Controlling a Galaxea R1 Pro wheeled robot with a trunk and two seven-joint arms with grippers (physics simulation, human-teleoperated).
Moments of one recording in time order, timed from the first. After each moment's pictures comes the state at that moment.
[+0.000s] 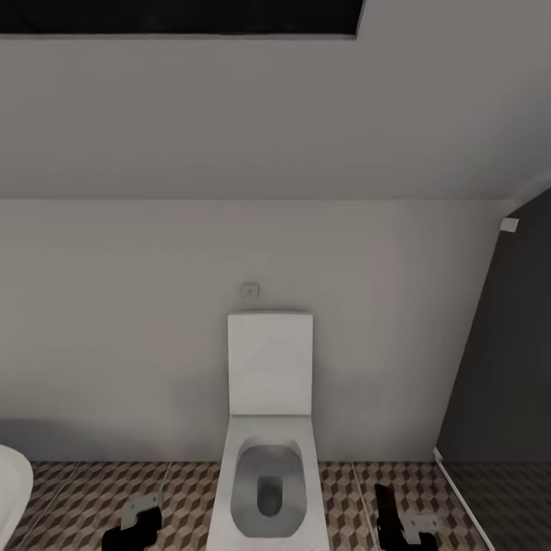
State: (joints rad) left arm -0.34 0.09 -0.20 -0.37 0.38 -0.18 0.31; right arm -0.37 -0.08 0.25 -0.14 -0.20 -0.46 -0.13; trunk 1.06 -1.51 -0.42
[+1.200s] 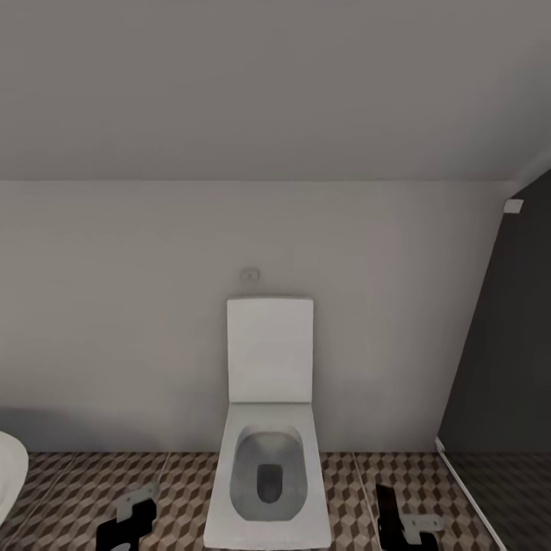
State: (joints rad) left arm -0.34 0.09 -0.20 -0.42 0.38 -0.19 0.43; right arm -0.37 -0.08 0.25 -0.14 -0.20 -0.45 -0.14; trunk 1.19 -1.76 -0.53
